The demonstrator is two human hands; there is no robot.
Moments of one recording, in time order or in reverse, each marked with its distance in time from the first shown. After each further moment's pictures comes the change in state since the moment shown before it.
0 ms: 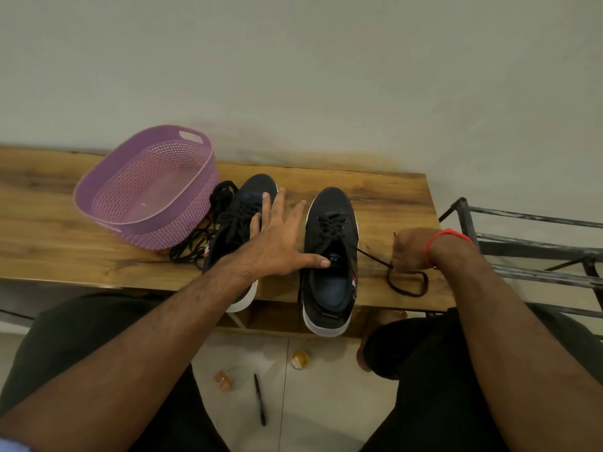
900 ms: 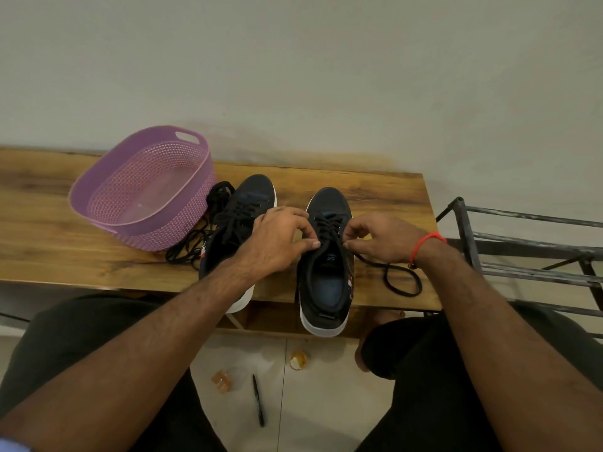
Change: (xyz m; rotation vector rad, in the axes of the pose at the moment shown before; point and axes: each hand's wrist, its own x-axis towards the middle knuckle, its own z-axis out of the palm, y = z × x) left_hand -0.001 0.006 -0.004 -0.107 0.164 0.117; right_hand -0.014 -0.037 -0.007 0.395 0.322 -0.475
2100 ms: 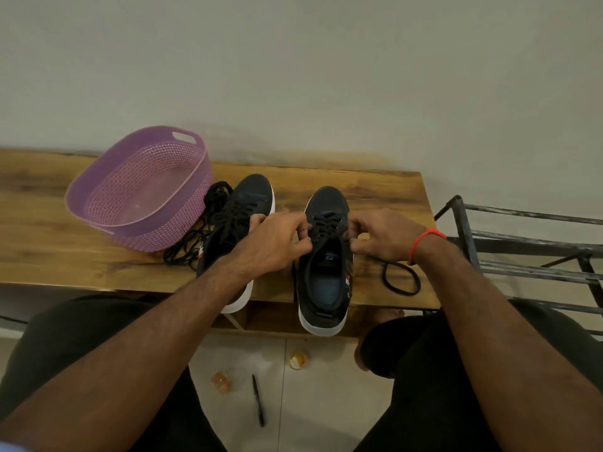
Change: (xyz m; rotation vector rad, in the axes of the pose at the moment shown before) left_hand 0.005 -0.011 0.007 -0.014 -0.028 0.063; right_hand -0.002 0.004 -0.004 0.005 0.006 0.014
